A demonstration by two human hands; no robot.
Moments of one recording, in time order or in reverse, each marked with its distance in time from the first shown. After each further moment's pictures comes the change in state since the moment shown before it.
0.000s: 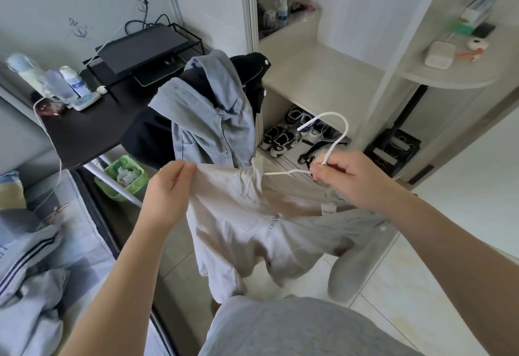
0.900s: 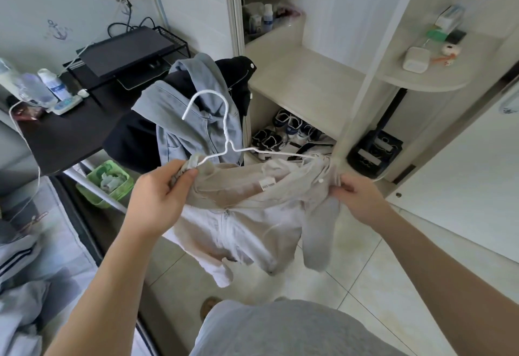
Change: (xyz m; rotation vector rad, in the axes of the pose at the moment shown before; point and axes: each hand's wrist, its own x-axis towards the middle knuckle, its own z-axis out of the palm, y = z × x) left_hand -0.007 0.021 0.002 0.105 0.002 0.298; right_hand -0.024 0.098 0.006 -0.087 0.248 0.416
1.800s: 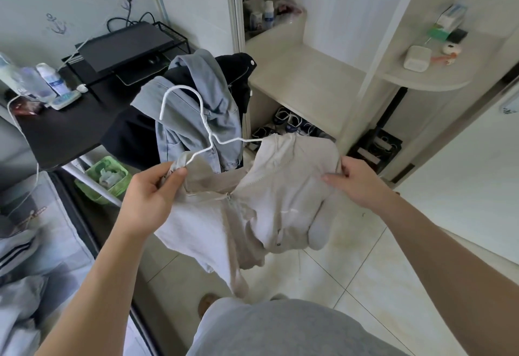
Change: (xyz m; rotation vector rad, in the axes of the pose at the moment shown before) left_hand -0.004 -0.016 -0.002 -0.204 -0.023 -0.119; right_hand 0.011 -0.031 -0.016 0.042 -0.072 -0.011
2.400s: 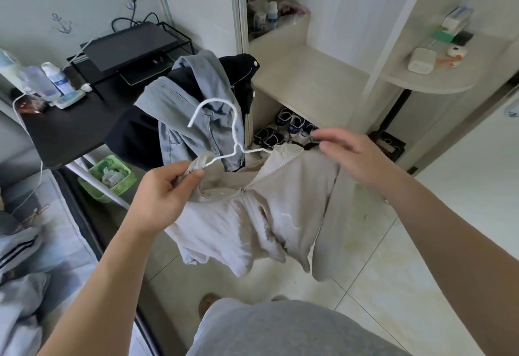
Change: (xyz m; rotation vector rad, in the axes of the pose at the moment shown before) left_hand 0.003 0.021 0.005 0.022 -0.108 0.074; right_hand 0.007 -0.049 -0.022 0.075 -0.034 -0.329
